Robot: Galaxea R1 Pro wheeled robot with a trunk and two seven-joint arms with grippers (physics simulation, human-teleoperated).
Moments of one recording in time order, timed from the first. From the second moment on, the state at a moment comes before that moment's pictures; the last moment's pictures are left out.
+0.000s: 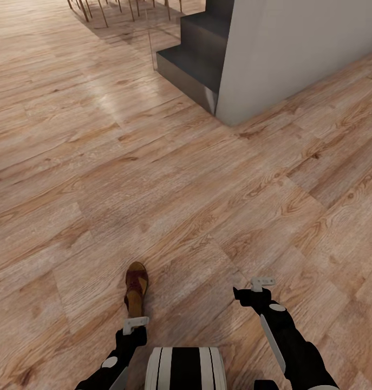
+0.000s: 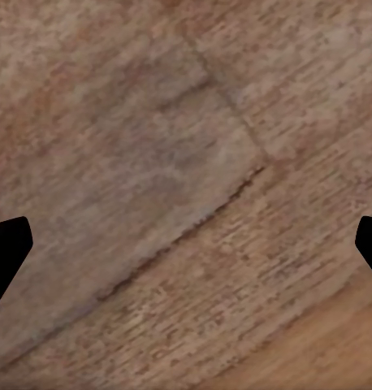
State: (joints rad) left arm -0.51 -0.08 0.00 -0.25 0.09 -0.34 0.00; right arm -0.40 0.00 0.00 -1.07 0.01 0.40 0.01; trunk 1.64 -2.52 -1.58
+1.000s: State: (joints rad) left arm -0.52 -0.08 0.00 -0.50 0.09 -0.19 0.00; right arm -0.40 0.00 0.00 -1.07 0.01 0.40 0.01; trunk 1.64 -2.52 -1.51
